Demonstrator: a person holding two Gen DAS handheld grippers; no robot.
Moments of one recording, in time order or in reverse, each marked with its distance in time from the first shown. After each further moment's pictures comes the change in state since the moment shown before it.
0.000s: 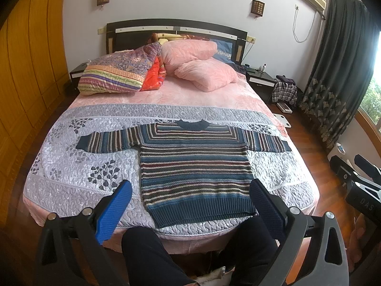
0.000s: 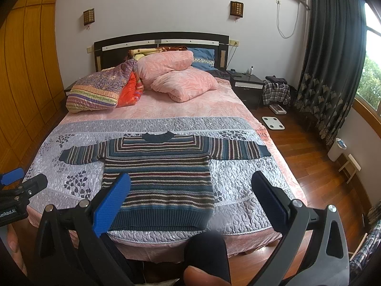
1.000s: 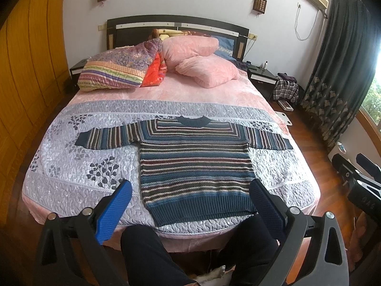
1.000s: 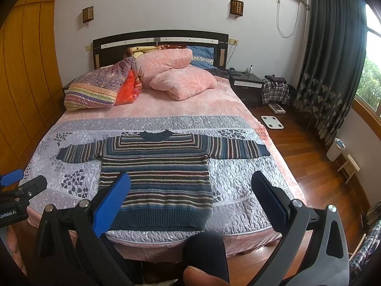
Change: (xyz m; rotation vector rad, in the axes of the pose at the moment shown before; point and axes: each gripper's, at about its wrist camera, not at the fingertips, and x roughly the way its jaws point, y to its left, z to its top) left arm 0.014 -0.001 -0.007 -0.004 0.023 0.005; right arm 0.009 -0.004 0.002 -0.002 0.012 -0.006
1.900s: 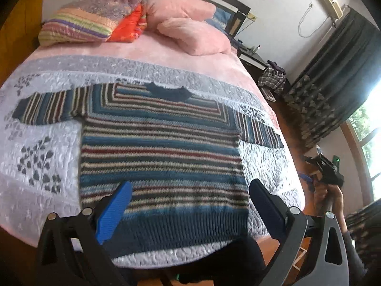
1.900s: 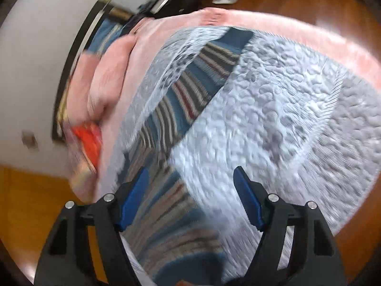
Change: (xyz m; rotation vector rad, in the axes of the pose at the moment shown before) left arm 0.240 0.013 0.027 -0.121 0.164 -0.232; right arm 0.420 -0.328 -0.089 1.037 0.353 0.313
